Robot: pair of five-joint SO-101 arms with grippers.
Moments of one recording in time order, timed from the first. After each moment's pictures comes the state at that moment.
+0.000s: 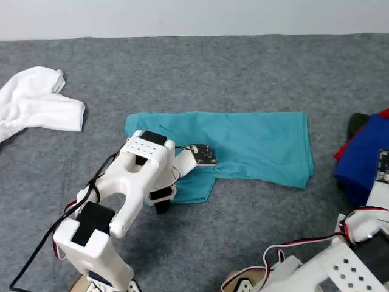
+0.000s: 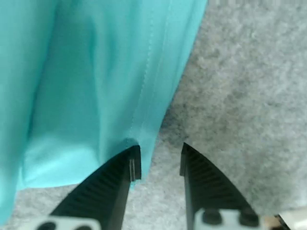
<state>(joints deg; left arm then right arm) 17.1 11.6 25.5 78.5 -40.9 51.2 -59.3 30.2 100.6 33.7</state>
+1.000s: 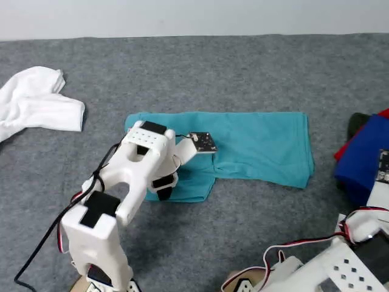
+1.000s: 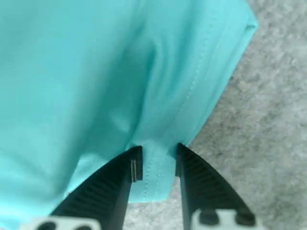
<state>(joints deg) 15.6 20.6 14.4 79.9 -40.9 51.2 -59.3 30.2 100.6 33.7</state>
